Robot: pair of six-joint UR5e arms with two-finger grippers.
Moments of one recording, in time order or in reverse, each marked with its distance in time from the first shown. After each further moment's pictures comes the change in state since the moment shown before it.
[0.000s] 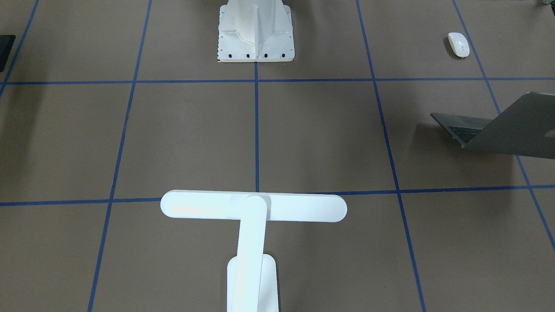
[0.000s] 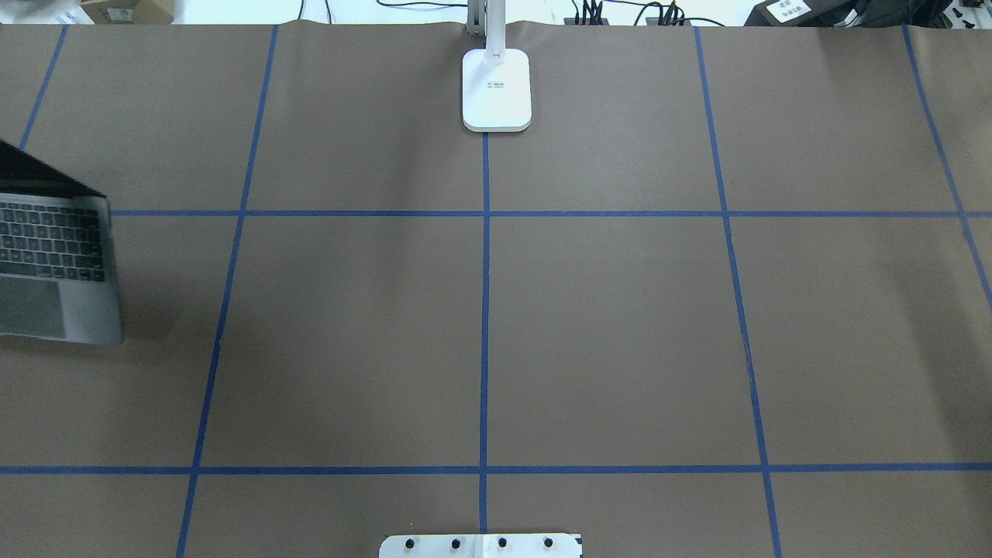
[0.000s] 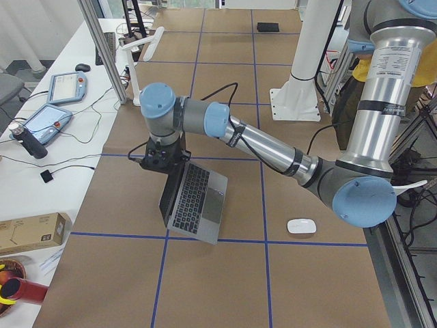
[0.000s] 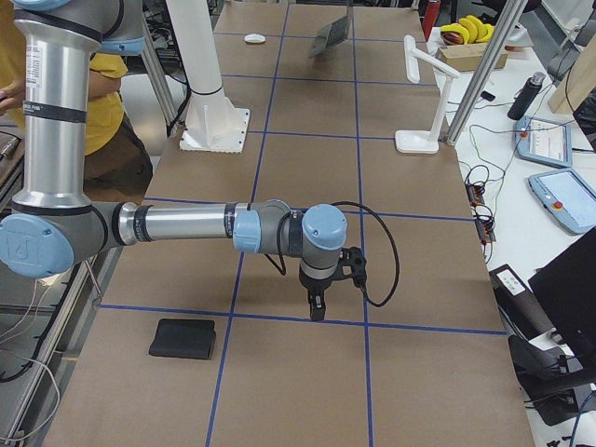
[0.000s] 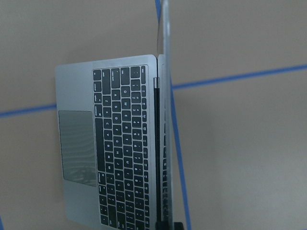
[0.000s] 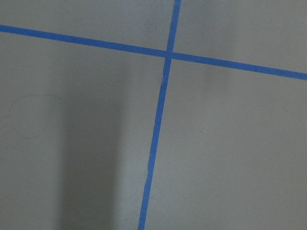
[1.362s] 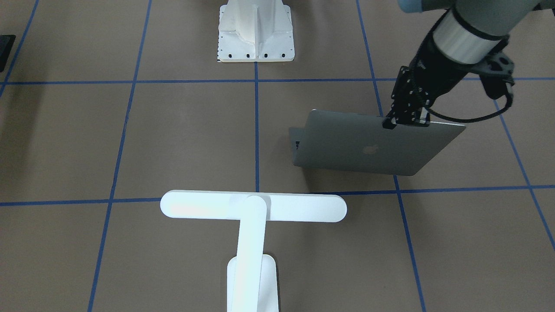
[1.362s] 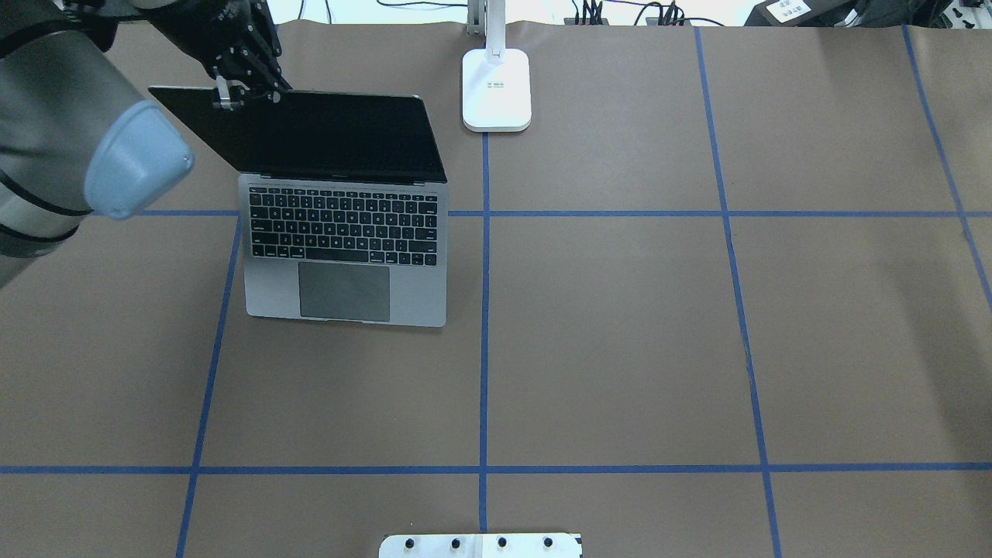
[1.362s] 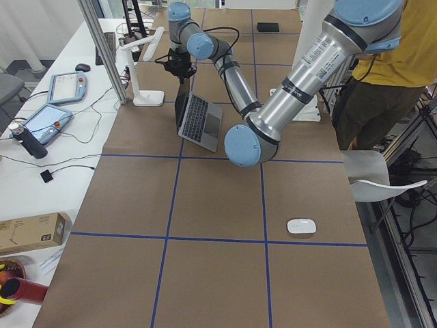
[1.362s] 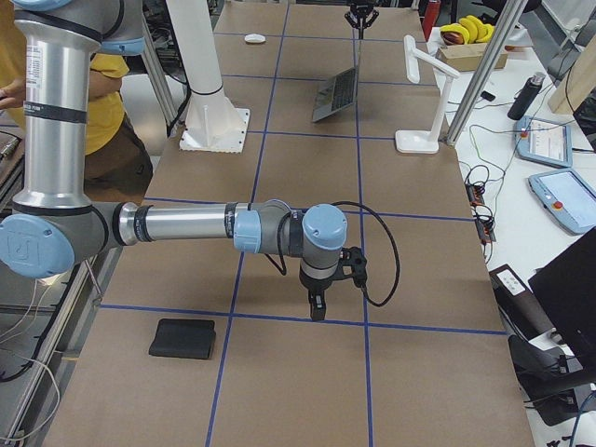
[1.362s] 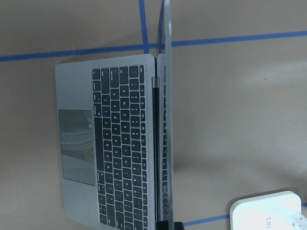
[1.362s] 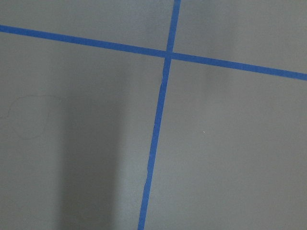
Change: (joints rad) left arm 0.554 -0.528 0.076 -0.122 0.310 -0.782; right arm 0.000 0.001 0.000 0.000 0.000 0.000
